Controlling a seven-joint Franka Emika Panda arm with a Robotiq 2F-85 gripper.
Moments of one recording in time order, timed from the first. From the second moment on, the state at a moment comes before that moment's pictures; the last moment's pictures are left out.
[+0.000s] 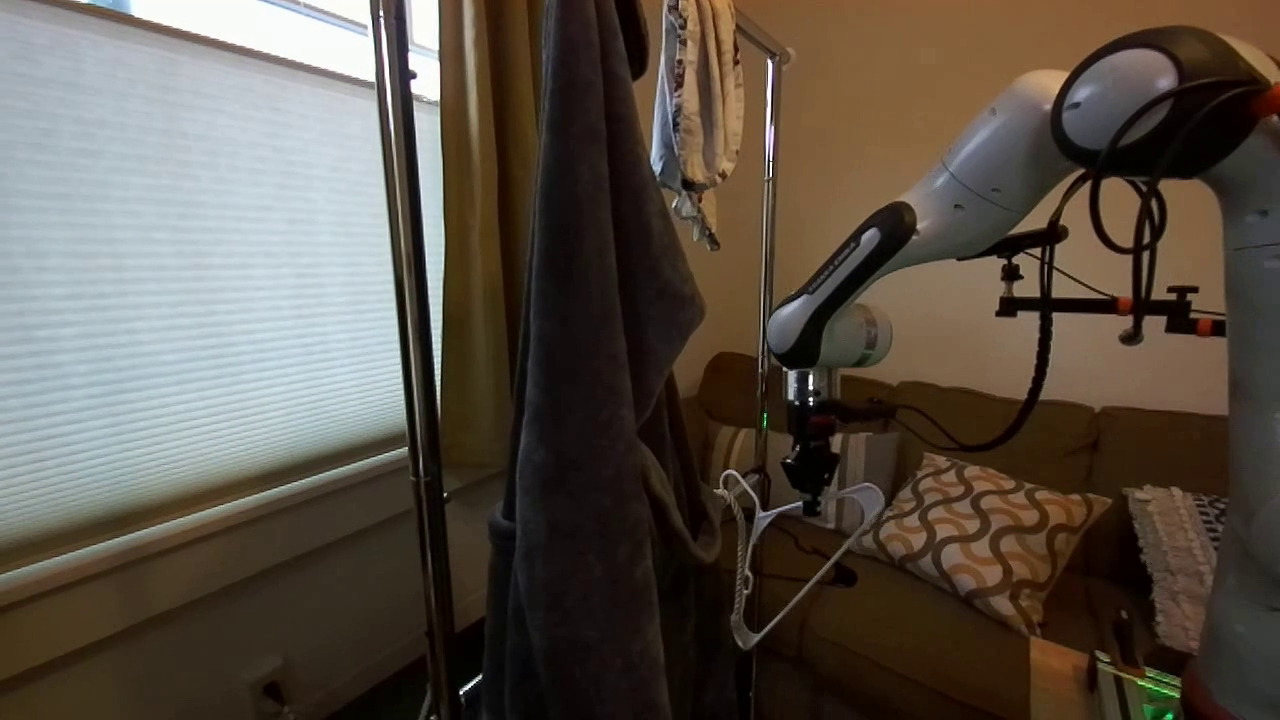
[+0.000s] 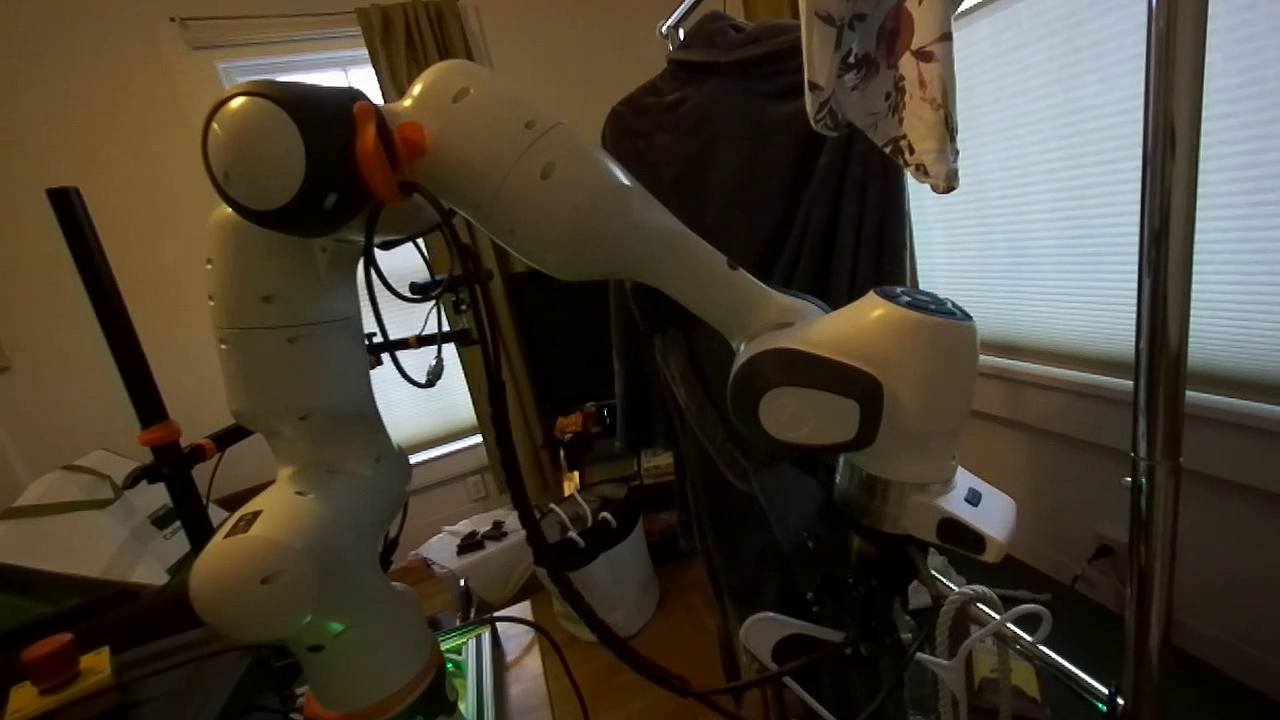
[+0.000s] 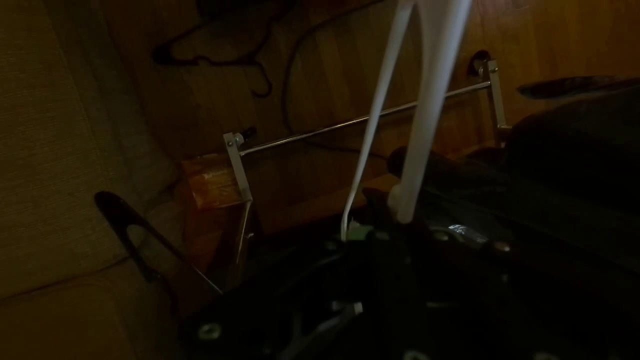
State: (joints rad) arm -0.22 0.16 -0.23 -2.25 0.17 2.21 -0.32
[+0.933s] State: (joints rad) arm -0.22 -0.16 -0.20 -2.54 0.17 2.17 -0.33
